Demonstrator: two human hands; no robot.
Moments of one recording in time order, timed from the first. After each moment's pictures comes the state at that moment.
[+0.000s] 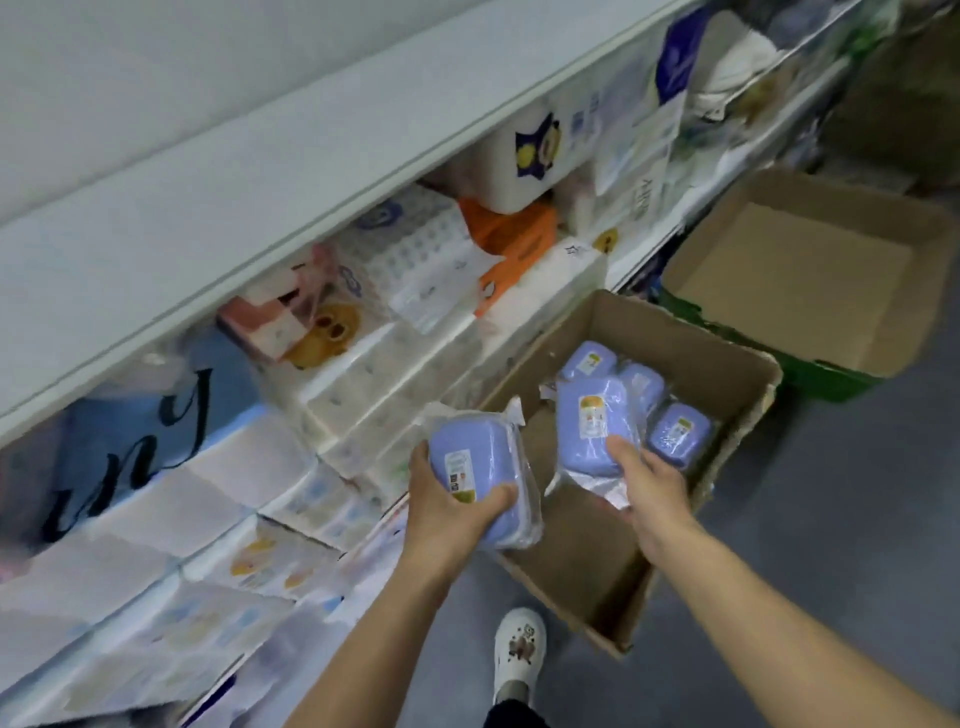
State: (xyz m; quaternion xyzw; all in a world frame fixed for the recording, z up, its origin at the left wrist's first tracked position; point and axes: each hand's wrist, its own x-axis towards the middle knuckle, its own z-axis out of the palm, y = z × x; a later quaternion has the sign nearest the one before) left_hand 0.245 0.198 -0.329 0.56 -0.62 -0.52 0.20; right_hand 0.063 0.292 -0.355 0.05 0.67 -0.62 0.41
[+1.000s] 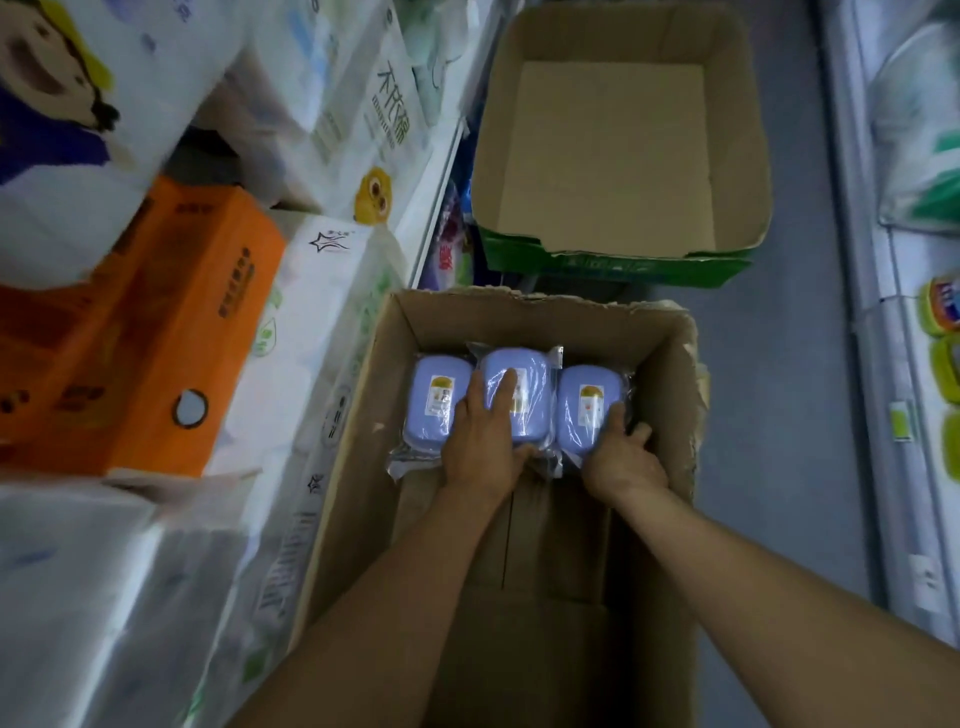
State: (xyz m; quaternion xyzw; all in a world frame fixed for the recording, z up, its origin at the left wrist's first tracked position) left_hand -0.068 0.090 -0.525 0.19 -0.94 -0.24 -0.15; right_hand -0.124 0.236 -0.520 0.05 0.92 -0.13 0.37
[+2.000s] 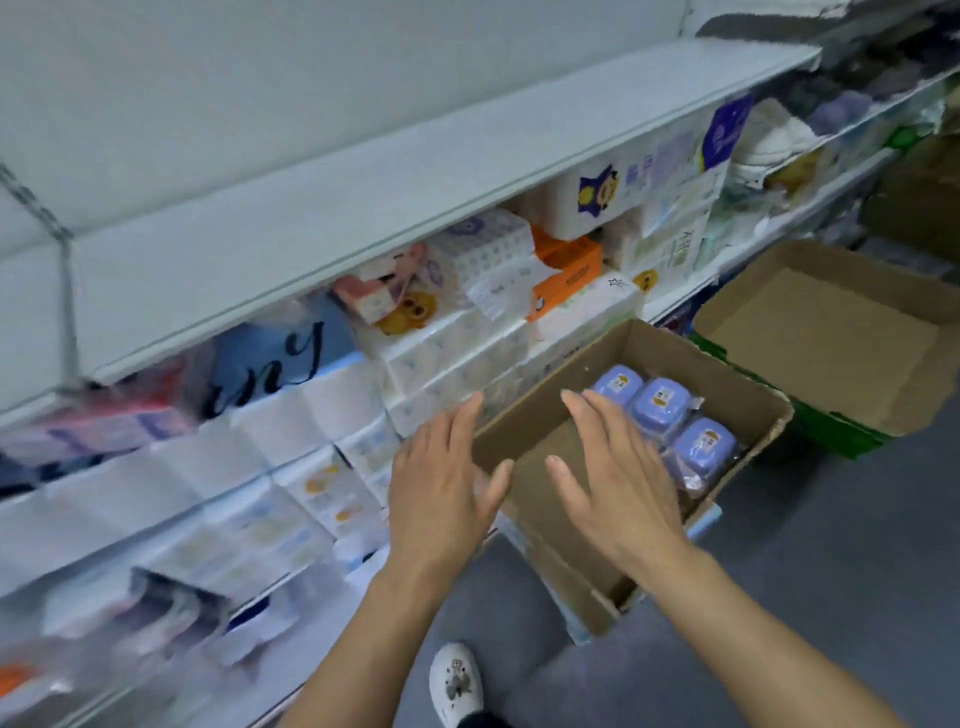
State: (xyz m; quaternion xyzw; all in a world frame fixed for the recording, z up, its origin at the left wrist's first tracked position) left_hand 0.329 0.260 -0.244 0.45 -0.86 -0.08 0.23; right_hand 0.163 0.339 -0.235 -0.58 0.78 -0.23 0.05
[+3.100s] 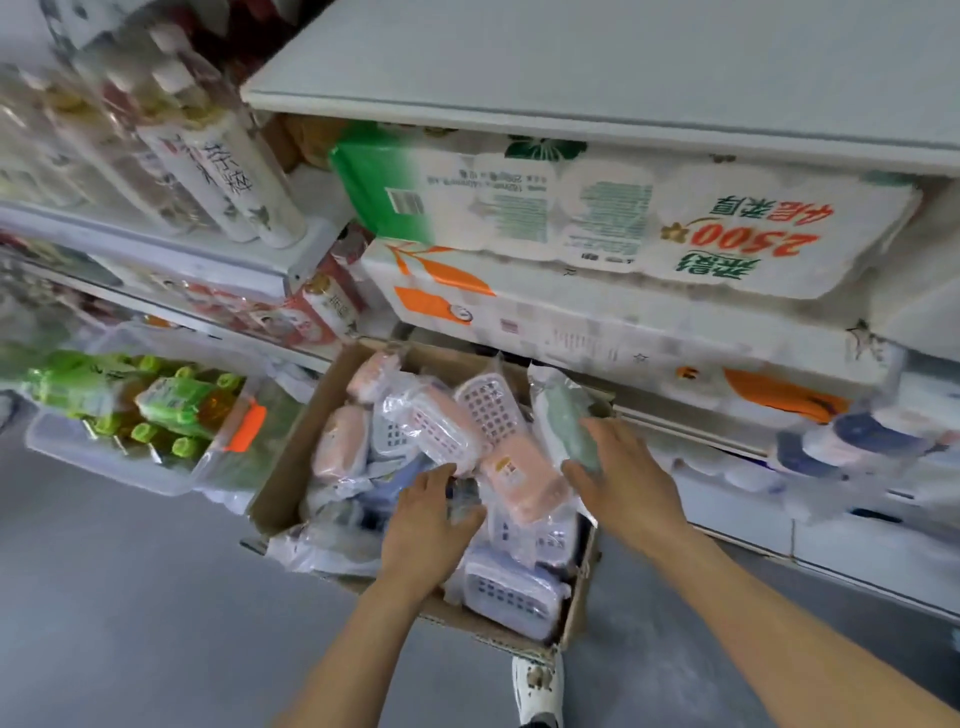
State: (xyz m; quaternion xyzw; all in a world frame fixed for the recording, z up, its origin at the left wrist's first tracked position) left_hand 1.071 0.490 -0.367 0.87 -0.38 -0.28 0.15; right_hand 0.893 0.338 -0.351 -0.82 0.47 0.00 0.31
